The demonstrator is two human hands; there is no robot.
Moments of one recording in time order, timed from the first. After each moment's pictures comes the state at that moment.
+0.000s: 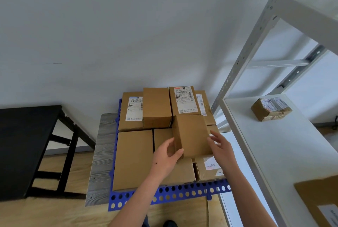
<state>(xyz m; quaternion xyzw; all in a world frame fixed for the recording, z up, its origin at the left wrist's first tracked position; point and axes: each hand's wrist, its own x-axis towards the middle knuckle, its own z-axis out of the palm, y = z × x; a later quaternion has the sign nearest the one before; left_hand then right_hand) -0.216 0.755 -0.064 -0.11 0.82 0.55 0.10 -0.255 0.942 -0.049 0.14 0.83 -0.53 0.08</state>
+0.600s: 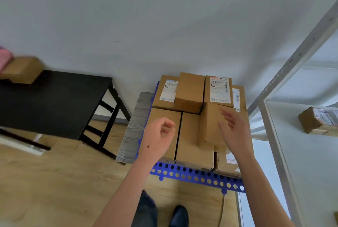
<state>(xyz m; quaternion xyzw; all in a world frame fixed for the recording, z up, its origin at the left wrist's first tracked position) -0.147 0.712 0.002 -0.18 0.86 0.46 -0.11 -0.252 0.906 -0.009 -0.05 0.87 -0.49 0.02</state>
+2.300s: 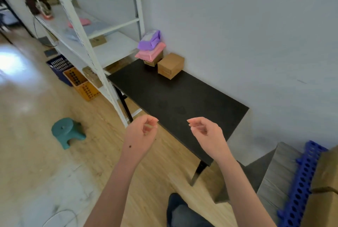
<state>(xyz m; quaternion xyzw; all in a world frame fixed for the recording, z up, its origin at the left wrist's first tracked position) 0.130 0.230 0.023 -0.48 0.76 0.36 -0.26 -0.051 0.330 0.004 -0.40 0.76 -0.43 0.28</state>
